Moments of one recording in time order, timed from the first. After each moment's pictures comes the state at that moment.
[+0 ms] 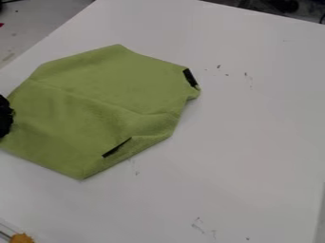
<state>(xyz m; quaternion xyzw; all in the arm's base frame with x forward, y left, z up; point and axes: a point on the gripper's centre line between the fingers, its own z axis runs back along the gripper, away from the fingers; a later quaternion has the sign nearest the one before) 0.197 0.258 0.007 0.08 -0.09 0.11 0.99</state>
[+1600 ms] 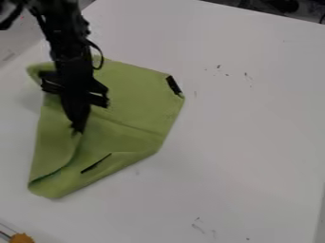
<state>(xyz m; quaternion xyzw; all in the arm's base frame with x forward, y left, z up) 0.268 0.114 0.032 0.04 -0.02 0.06 1.00</state>
